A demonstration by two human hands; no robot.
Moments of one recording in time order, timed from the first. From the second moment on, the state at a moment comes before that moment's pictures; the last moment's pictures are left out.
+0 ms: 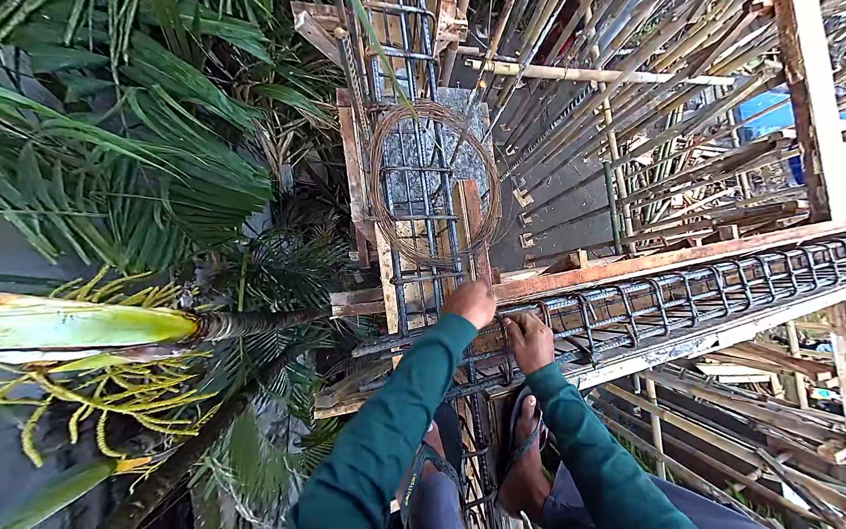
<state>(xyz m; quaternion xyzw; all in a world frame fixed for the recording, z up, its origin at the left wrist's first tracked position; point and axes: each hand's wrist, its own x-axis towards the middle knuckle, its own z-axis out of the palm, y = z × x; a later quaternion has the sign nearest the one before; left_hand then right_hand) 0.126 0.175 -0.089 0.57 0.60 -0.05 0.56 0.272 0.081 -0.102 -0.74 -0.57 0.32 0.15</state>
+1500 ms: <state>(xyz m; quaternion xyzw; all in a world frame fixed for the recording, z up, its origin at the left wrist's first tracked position) 0.104 0.110 -0.115 0.75 0.54 0.04 0.39 0.420 -0.009 -0.090 -0.86 -0.25 0.44 0.00</state>
